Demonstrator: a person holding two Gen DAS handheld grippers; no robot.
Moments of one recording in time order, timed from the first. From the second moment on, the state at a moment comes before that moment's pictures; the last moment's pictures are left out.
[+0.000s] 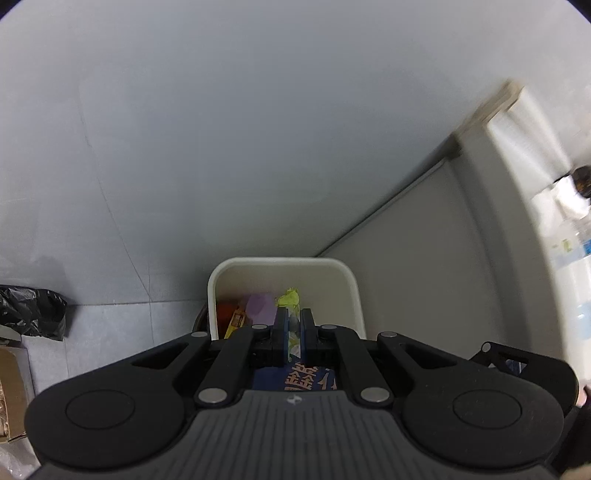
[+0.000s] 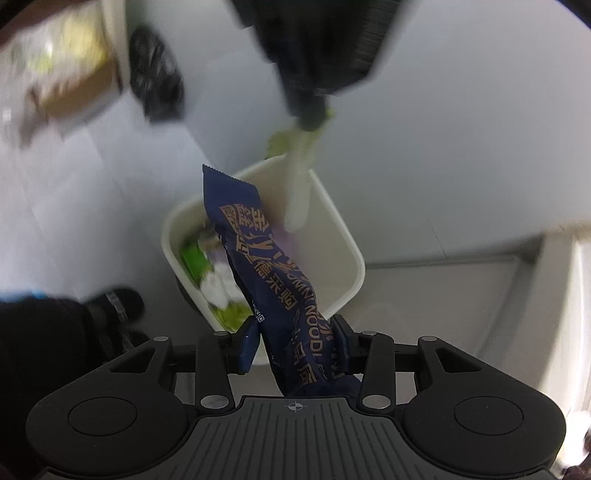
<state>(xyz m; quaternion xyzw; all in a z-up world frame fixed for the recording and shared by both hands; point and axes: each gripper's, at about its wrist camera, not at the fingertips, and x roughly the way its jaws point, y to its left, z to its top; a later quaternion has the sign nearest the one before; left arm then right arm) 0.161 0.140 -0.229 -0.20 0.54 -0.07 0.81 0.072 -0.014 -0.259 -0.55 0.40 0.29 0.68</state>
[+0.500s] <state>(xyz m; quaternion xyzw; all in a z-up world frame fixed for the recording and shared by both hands) 0.217 0.111 -0.305 -0.11 0.61 -0.09 0.78 0.089 0.000 -0.373 -0.72 0.35 0.27 0.54</state>
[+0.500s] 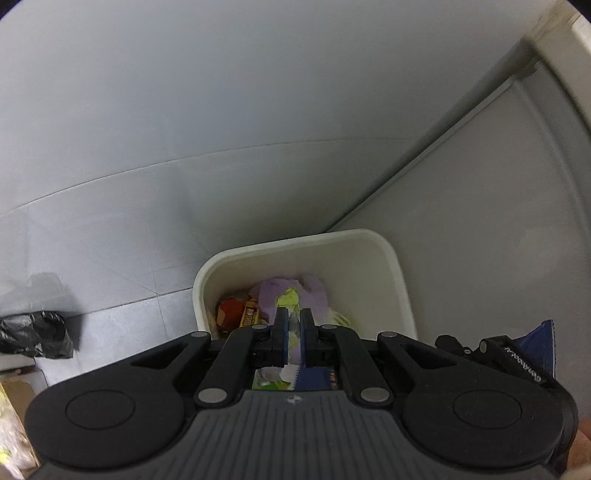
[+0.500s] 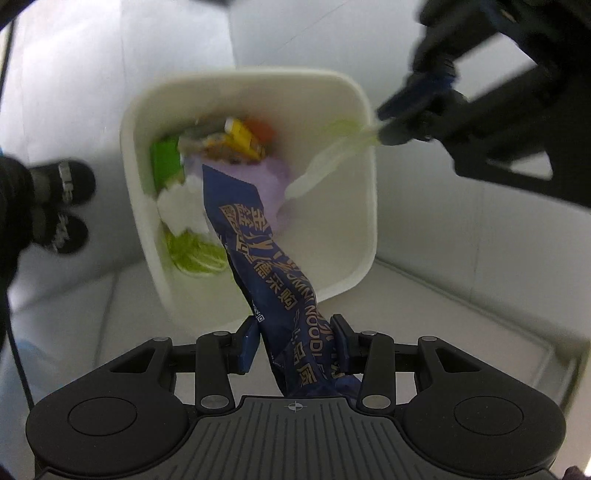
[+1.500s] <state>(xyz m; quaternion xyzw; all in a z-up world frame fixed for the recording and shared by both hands) 0.239 0.086 -0.319 -0.03 0.64 -0.15 0.75 0.105 -0.007 -0.361 -0.69 0.36 0.27 0.57</state>
